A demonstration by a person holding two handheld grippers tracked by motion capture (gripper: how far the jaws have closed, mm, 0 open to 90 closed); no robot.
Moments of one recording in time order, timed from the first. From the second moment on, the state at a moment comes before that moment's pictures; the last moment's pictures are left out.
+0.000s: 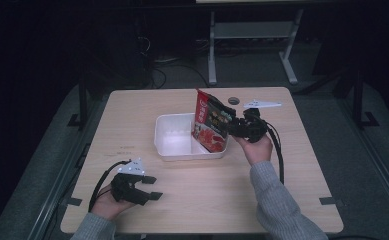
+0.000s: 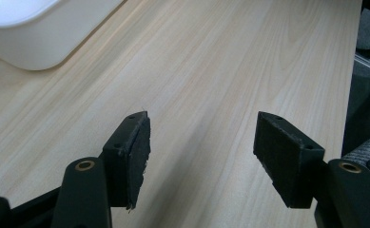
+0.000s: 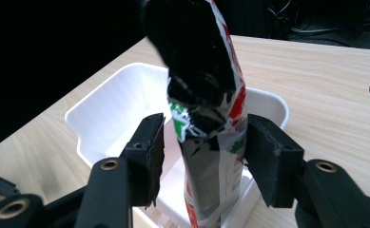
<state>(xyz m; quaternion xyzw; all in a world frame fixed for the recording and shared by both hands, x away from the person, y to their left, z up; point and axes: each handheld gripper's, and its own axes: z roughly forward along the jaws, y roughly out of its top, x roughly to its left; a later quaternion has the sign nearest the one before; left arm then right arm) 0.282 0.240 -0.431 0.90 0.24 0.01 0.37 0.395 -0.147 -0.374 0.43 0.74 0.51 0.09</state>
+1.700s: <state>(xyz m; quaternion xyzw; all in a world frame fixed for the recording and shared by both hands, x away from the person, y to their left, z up) 0.280 0.240 -0.432 0.90 0.25 0.02 0.36 0.339 -0.190 -0.379 0.40 0.78 0.48 0.06</state>
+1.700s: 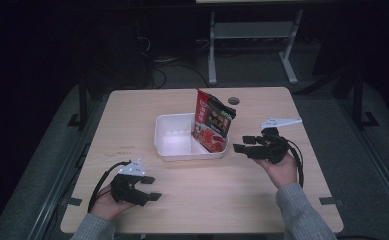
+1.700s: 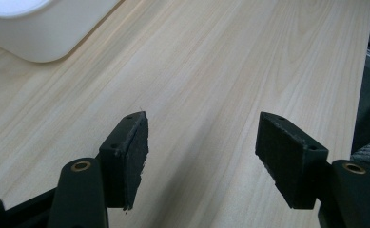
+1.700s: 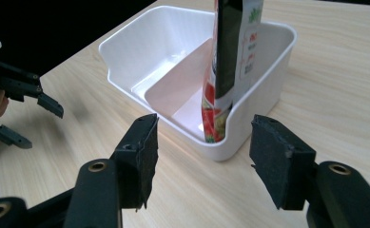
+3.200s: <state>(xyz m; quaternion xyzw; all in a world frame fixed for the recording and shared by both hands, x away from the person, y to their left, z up) 0.280 0.237 -0.433 0.90 0.24 0.02 0.36 0.294 -0.234 -0.407 0.41 0.78 0.46 0.04</state>
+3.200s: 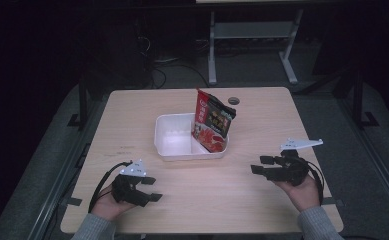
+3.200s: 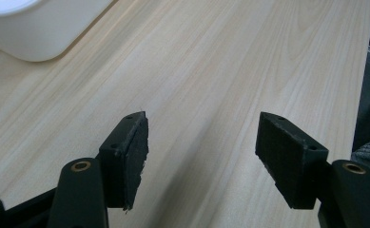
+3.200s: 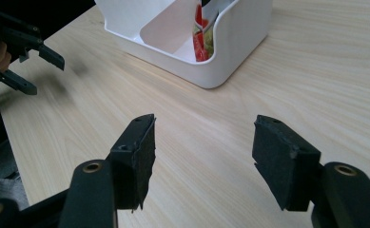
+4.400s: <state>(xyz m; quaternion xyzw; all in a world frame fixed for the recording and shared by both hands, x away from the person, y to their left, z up) 0.279 0.232 -0.438 0.91 0.24 0.01 0.35 0.257 -0.245 -0.440 0.42 0.80 0.44 0.04</state>
